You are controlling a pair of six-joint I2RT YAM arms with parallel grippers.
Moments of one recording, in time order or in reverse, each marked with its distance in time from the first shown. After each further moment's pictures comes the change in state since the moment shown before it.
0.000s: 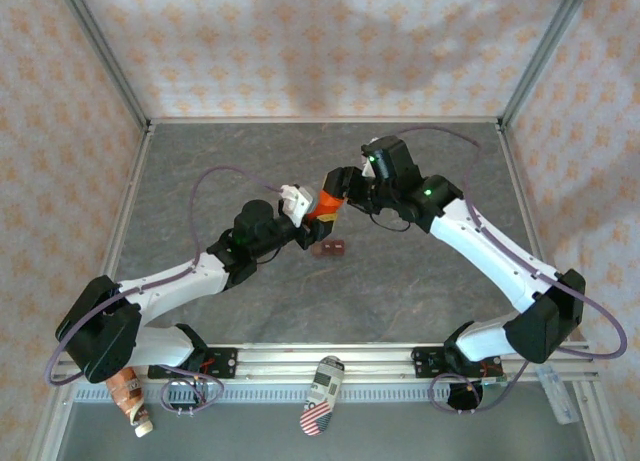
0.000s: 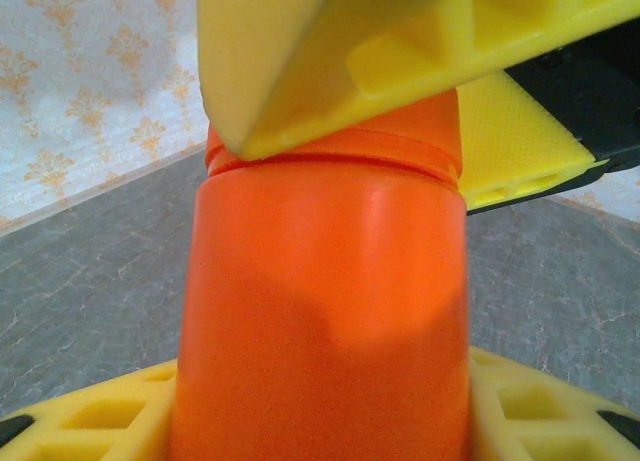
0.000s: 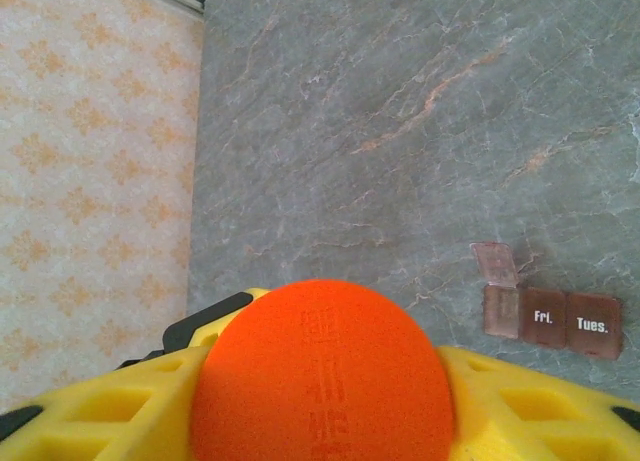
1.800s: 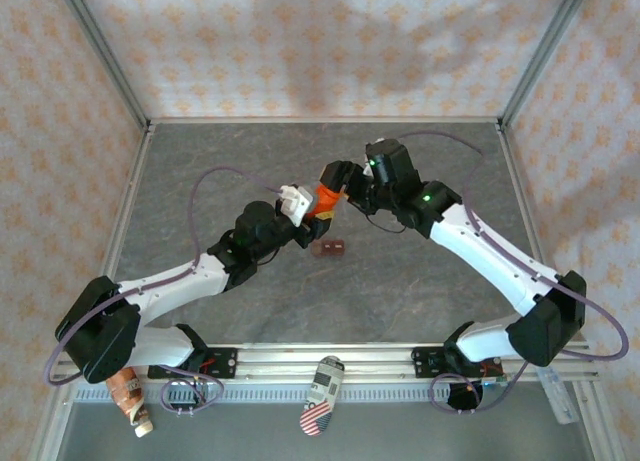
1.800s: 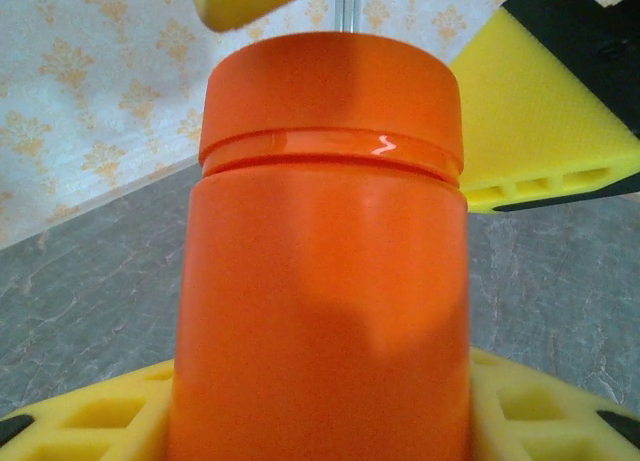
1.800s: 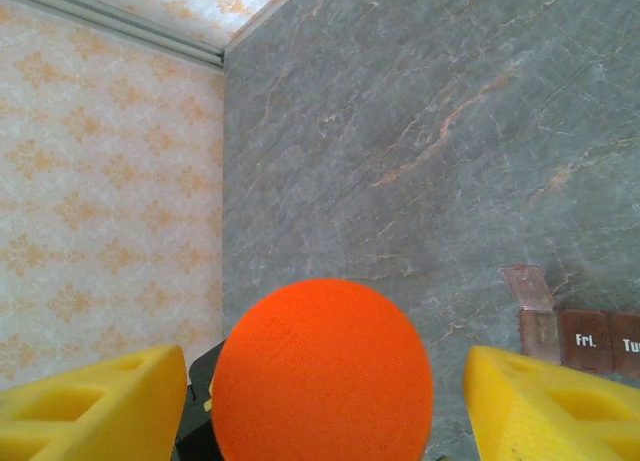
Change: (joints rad) left arm -0.013 0.000 -0.002 -0.021 -0.105 0.030; right arm 0.015 -0.017 -0.051 0.110 0.056 0.122
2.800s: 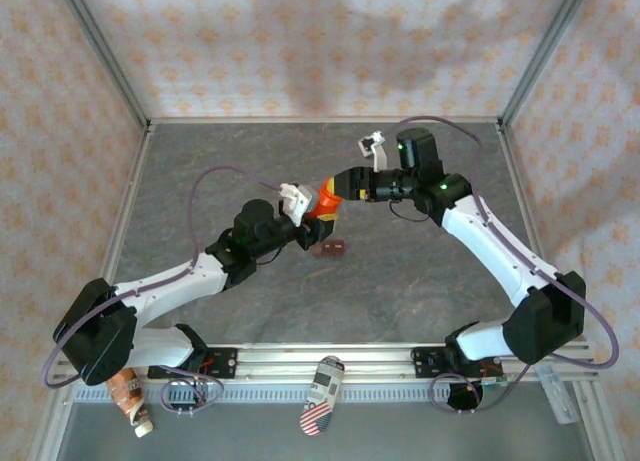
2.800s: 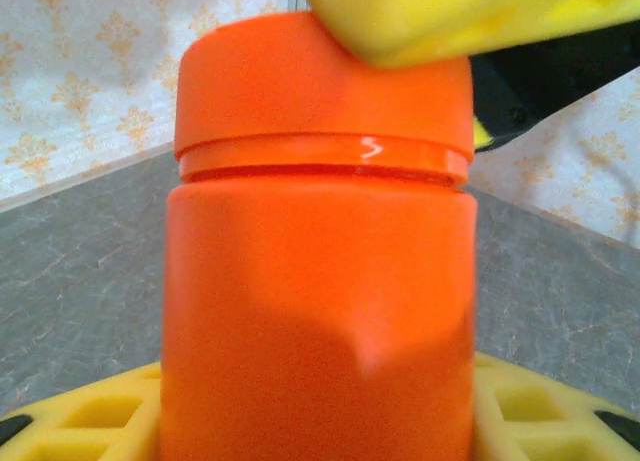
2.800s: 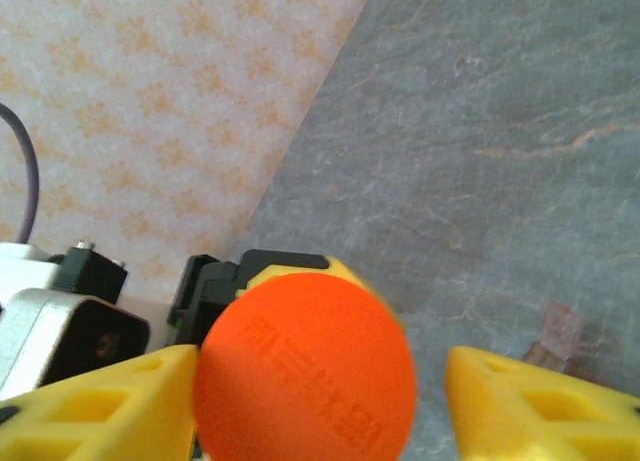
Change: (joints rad) left arm 0.001 -0.024 0.018 -0.020 0.113 -0.094; right arm -0.215 0.002 -0.056 0.082 -0.573 -0.523
